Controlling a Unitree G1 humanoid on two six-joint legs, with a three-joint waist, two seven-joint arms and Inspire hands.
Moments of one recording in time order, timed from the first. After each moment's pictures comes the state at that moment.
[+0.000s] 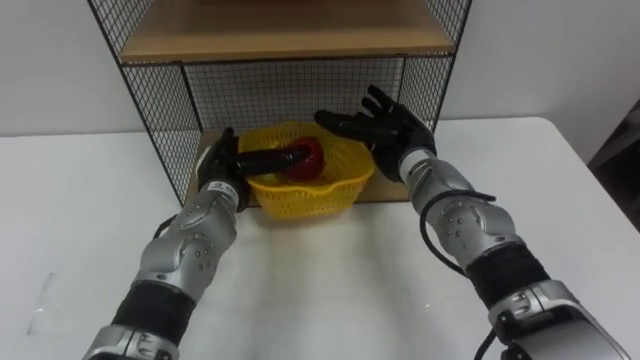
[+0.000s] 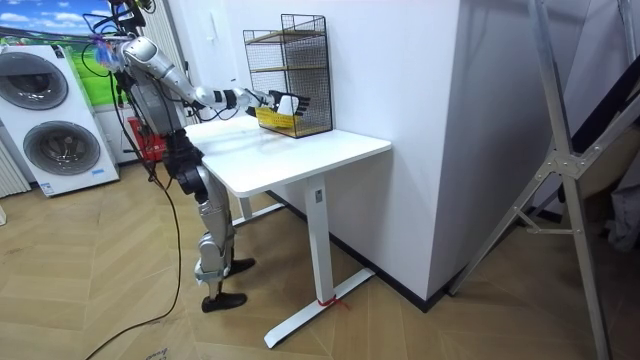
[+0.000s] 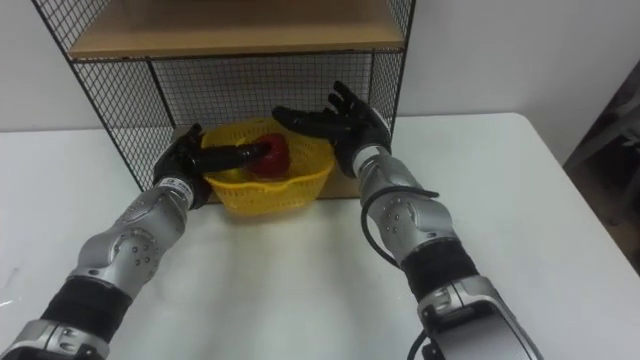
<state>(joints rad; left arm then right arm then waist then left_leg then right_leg) -0.45 0.12 -0.12 0.54 -0.65 0.24 0.28 -0.59 -0.18 0.20 0.68 0.82 0.16 -0.13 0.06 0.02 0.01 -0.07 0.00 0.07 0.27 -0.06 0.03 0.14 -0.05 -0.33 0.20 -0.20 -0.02</state>
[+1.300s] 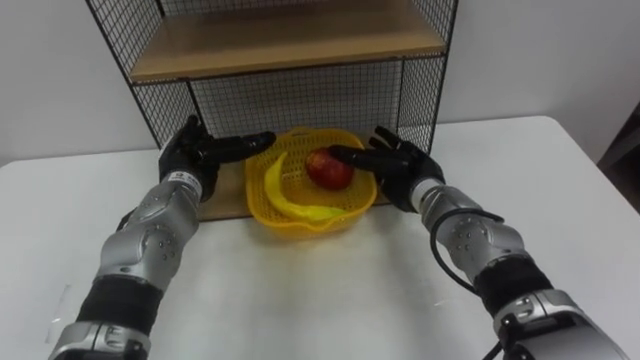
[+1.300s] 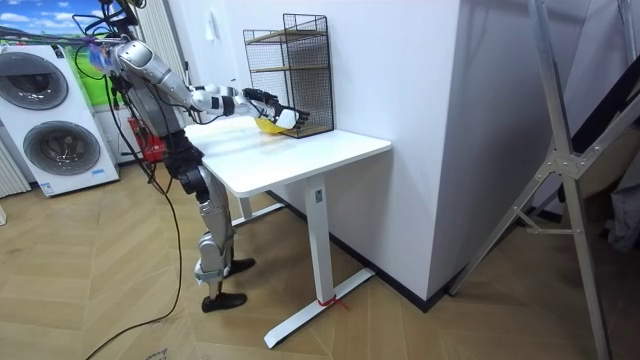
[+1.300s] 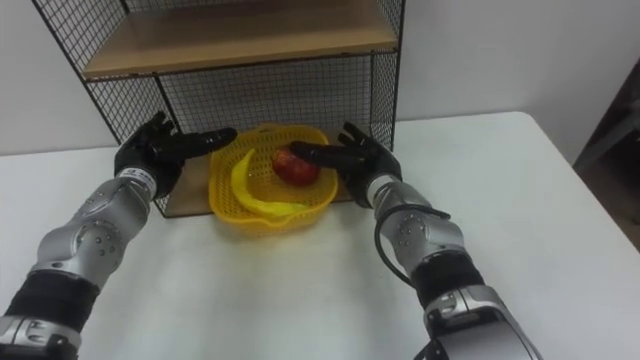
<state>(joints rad) -0.45 0.20 0.00 0.55 -0.61 0.24 0.18 -0.55 -0.18 0.14 0.82 0.74 0.21 0.00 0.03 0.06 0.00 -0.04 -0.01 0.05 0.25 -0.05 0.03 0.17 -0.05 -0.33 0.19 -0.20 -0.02</state>
